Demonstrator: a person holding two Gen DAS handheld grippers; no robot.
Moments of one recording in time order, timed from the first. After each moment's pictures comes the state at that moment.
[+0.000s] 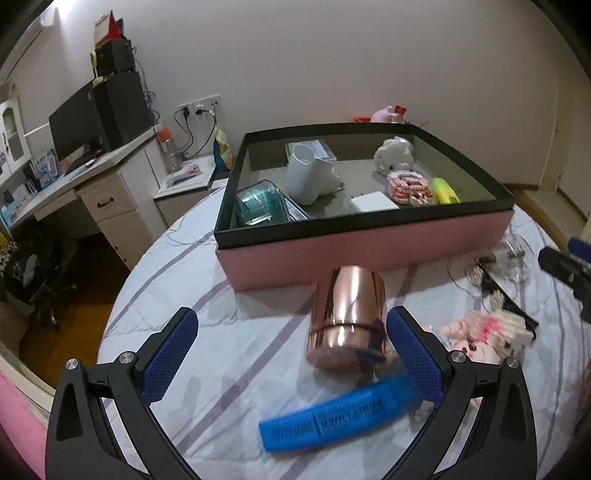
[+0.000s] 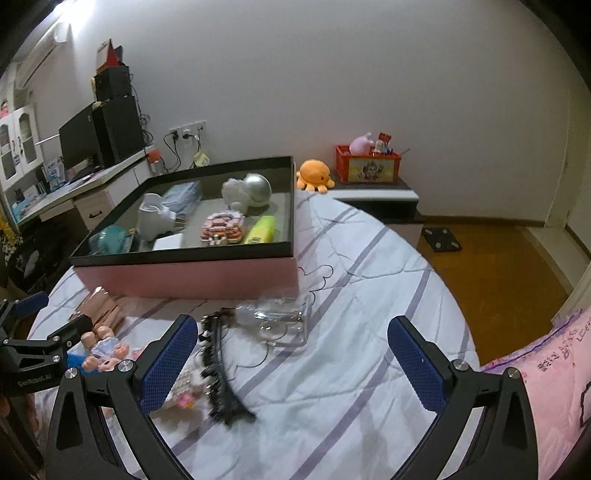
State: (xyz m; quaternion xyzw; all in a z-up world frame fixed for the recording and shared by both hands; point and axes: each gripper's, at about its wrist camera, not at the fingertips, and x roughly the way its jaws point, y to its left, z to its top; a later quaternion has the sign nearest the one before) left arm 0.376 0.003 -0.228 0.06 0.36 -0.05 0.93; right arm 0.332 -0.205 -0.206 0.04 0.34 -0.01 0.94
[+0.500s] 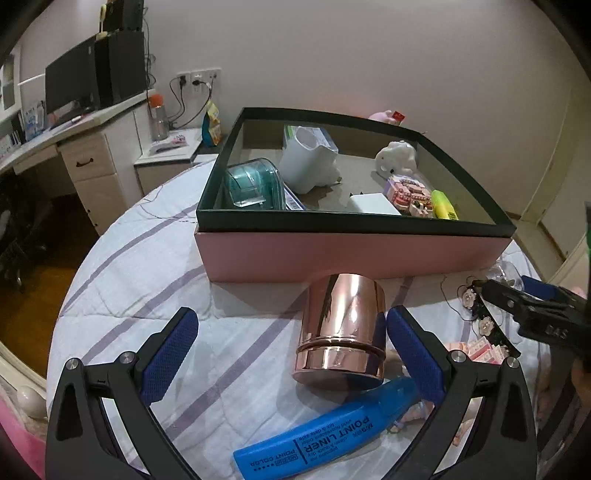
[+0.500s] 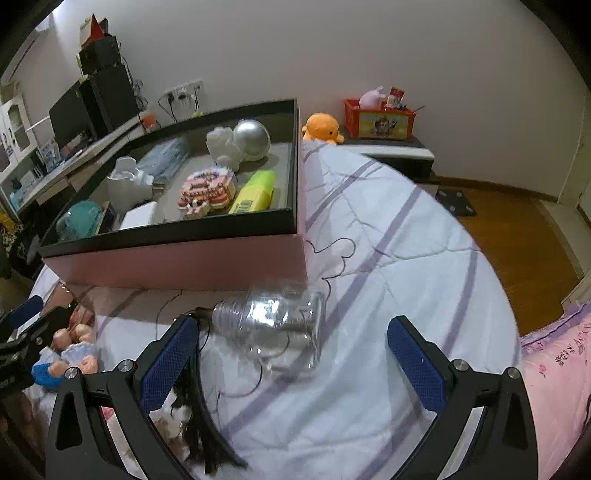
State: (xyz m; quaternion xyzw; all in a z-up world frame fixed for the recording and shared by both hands) left arm 0.392 0.015 -0.242 -0.02 0.39 -0.08 0.92; right arm 0.386 -0.205 -0.241 0.05 0.43 0.02 0.90
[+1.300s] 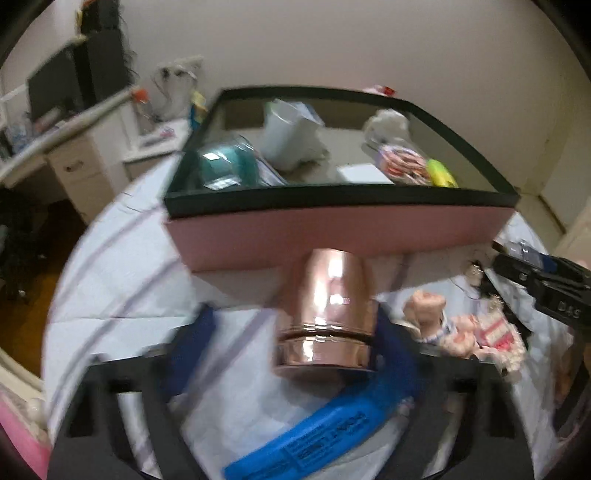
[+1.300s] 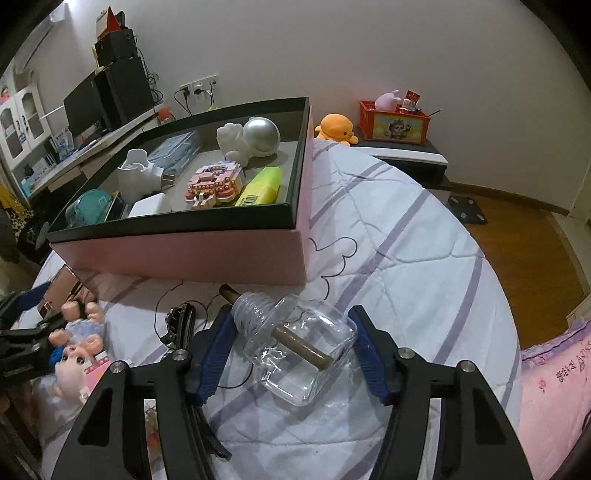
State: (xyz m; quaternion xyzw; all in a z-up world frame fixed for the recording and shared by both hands) left arm 0.402 0.001 -0.255 0.02 0.43 -0.10 0.90; right arm 0.382 -0.211 -0.241 0.04 0.42 0.04 0.91
